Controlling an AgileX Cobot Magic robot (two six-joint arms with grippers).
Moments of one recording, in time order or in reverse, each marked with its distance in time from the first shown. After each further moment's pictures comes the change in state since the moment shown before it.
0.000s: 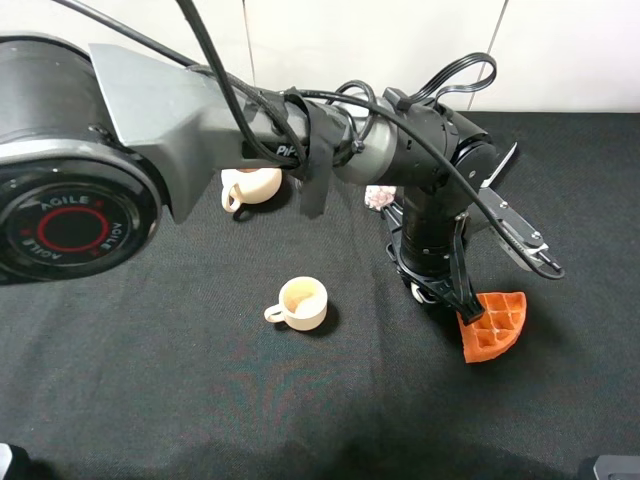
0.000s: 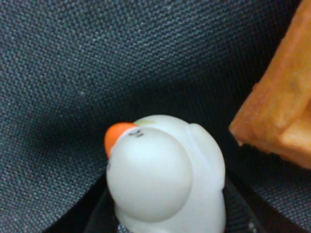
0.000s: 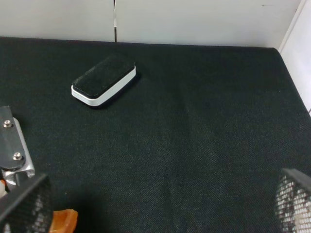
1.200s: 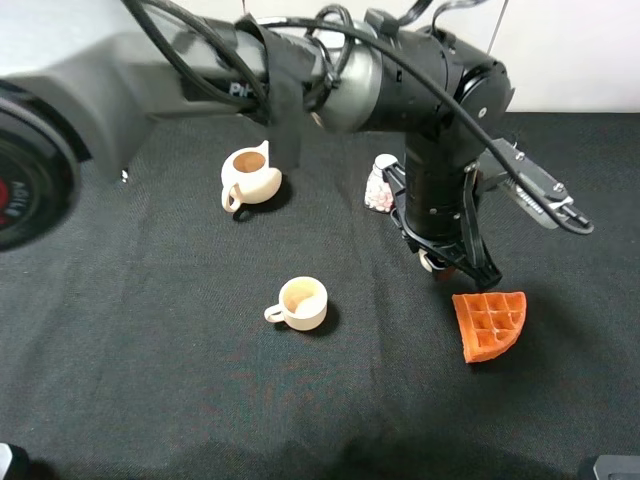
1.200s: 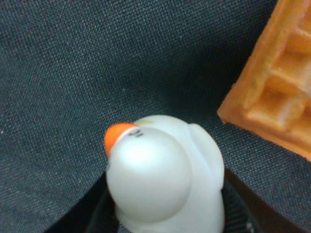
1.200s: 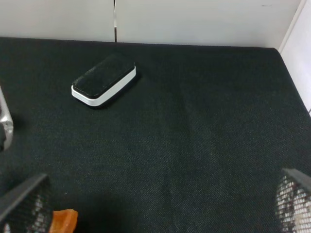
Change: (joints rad) left arm 0.008 -0.108 0.000 0.024 0.048 -0.025; right arm 0.000 0.000 0.000 0.000 0.000 0.000
